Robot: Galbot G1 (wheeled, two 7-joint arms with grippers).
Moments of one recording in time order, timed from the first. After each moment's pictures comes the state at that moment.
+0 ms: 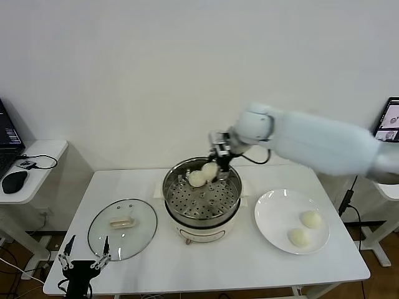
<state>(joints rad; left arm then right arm) 1.81 -1.34 -0.70 -2.09 0.02 -0.08 -0.17 0.55 1.09 -1.23 1.37 0.46 -0.49 -0.88</state>
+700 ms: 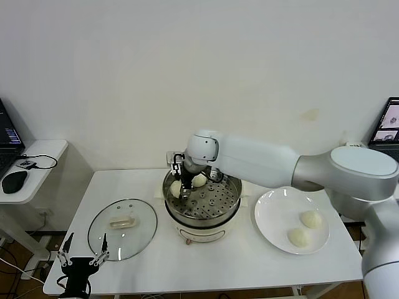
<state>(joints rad) 1.78 -1.33 -0.71 -2.07 0.02 -0.08 -0.17 0.40 1.36 -1.21 1.15 0.46 -0.55 -0.81</state>
